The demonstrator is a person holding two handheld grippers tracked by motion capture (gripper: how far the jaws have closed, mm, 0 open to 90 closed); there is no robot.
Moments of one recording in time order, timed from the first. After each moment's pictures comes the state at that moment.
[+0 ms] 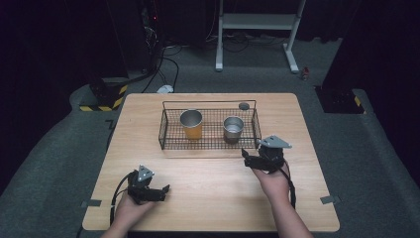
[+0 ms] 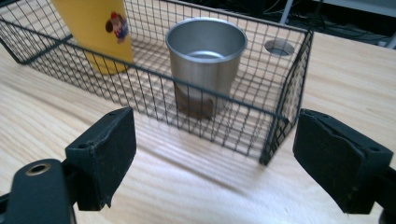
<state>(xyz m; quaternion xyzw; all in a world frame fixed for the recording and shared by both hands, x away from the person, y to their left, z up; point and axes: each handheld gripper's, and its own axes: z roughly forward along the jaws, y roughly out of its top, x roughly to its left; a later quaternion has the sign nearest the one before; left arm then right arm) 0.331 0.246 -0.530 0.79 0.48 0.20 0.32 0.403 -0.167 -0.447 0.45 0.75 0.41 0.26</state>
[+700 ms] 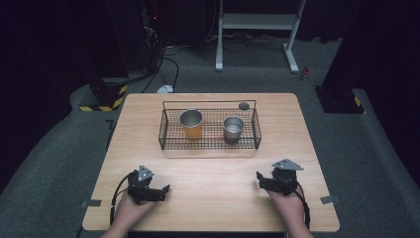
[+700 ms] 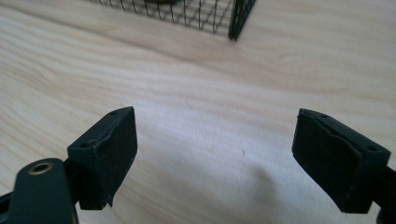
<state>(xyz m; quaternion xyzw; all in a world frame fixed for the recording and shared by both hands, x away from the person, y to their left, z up) 0.331 0.245 -0.530 0.79 0.48 0.20 0.32 0.369 -0.217 -0.512 0.49 0.77 0.34 0.23</state>
